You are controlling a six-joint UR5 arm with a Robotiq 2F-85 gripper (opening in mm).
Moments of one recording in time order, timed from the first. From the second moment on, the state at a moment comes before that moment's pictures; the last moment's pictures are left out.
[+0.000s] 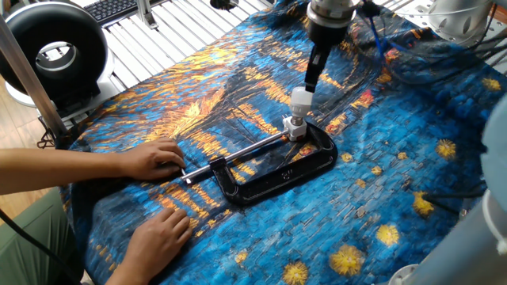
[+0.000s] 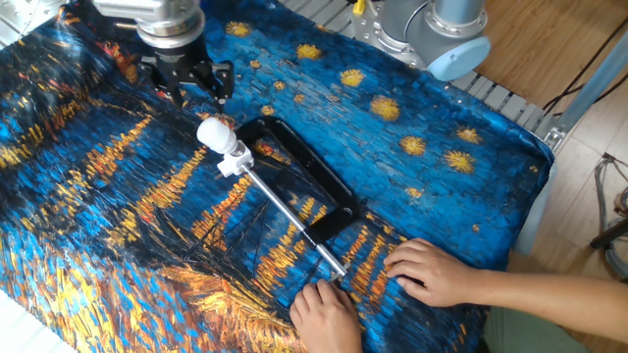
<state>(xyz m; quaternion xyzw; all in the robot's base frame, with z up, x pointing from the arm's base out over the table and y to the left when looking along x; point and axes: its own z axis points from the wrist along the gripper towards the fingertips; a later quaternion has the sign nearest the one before) 0.505 -0.114 0.126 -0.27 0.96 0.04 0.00</state>
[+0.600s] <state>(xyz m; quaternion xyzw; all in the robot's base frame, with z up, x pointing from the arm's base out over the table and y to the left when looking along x) 0.507 -0.089 0.116 -0.28 0.95 0.12 0.00</state>
